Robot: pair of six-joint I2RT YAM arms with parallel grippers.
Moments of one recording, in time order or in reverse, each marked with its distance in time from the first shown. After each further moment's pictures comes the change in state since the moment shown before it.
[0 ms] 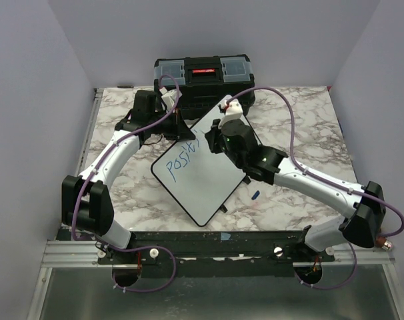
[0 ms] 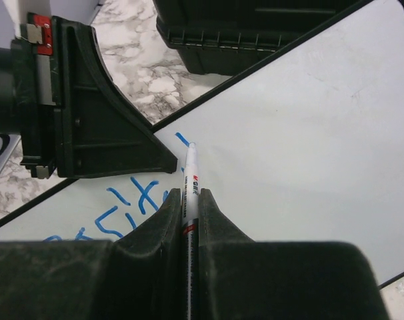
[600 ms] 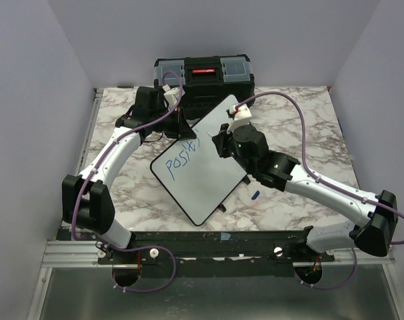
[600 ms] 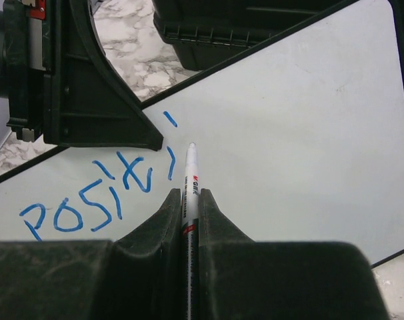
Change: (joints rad) left arm -0.008 0.012 0.070 -0.083 0.000 0.055; right arm 0.000 -0.128 -0.091 0.005 -0.008 -0.048
